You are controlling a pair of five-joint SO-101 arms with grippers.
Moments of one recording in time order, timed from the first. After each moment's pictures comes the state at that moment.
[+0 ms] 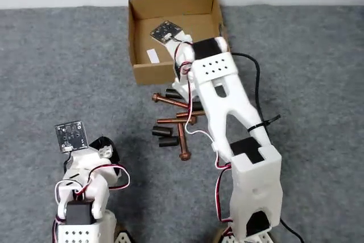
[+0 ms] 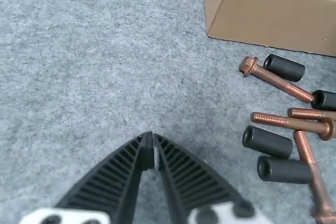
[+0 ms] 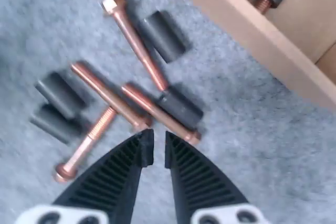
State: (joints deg) left arm -5.2 -102.2 96.9 57.6 21.3; right arm -22.2 28.3 -32.6 89.9 26.1
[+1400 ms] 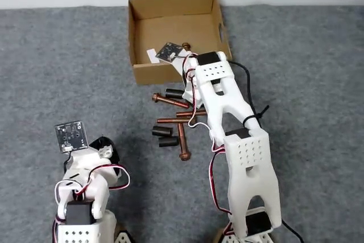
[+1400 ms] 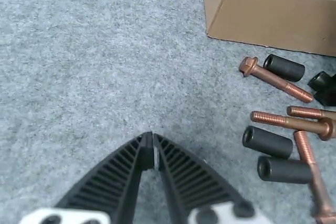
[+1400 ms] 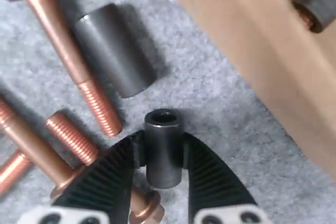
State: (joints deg) left arm -5.2 -102.2 96.9 57.6 21.3; right arm -19.3 49.6 -35.9 75.8 37.3
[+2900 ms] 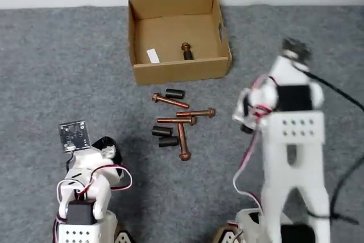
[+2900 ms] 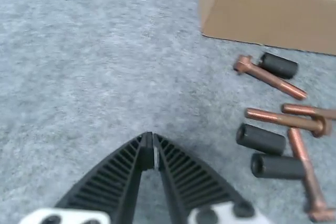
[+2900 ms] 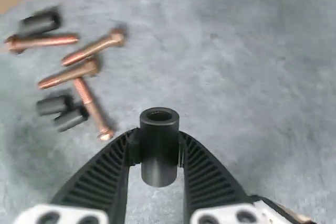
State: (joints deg) left arm -2.5 -102.2 96.9 57.6 21.8; right arm -4.1 -26.2 9.5 99.2 -27.0
